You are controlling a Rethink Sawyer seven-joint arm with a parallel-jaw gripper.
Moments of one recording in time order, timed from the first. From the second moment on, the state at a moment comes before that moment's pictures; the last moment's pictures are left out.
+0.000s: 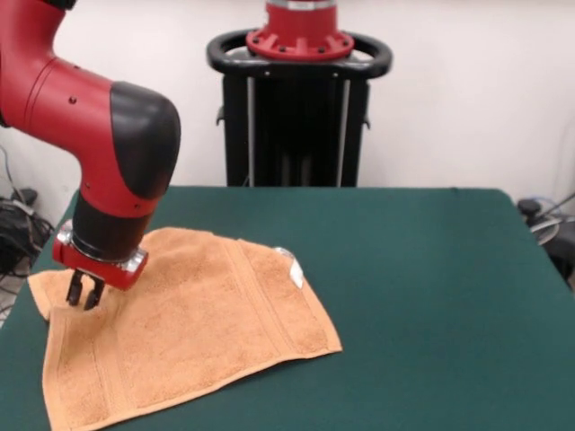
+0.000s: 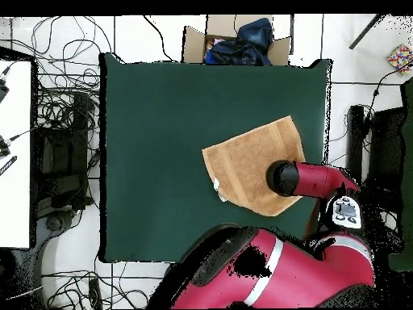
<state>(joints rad) -0.43 -0.27 -0.21 1.34 -0.38 0.38 1.77</state>
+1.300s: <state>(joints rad) -0.16 -0.18 -0.28 1.16 -0.34 0.57 1.77</state>
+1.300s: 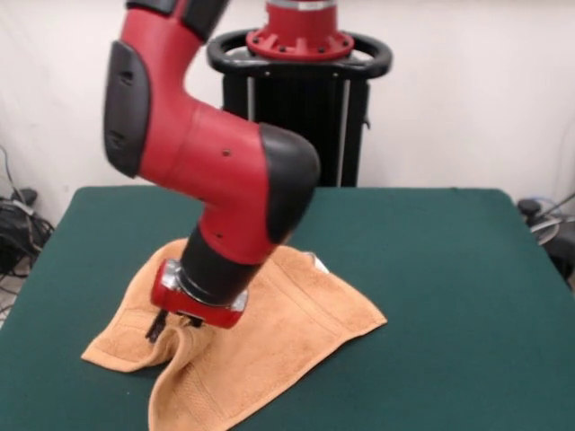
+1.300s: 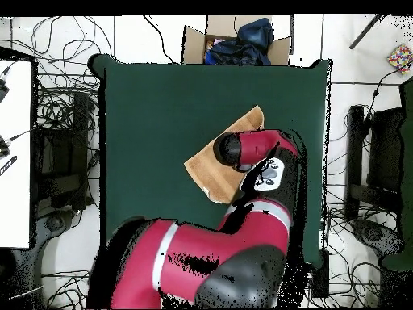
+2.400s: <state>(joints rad) -0.34 -0.28 -0.11 1.27 -0.29 0.55 1.77</state>
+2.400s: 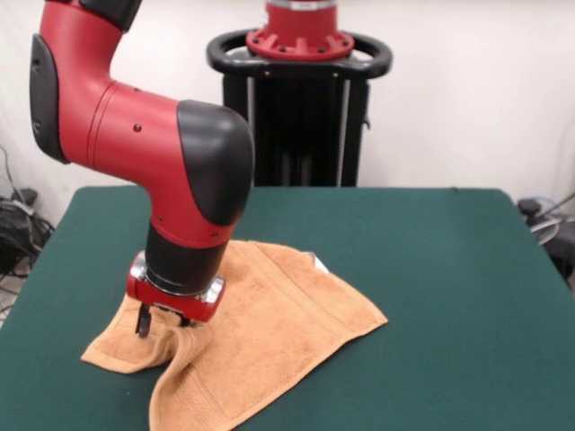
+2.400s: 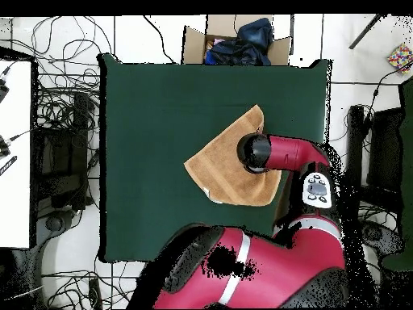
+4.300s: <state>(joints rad) -0.38 -0.35 -0.03 1.40 -0.29 0.51 1.77</state>
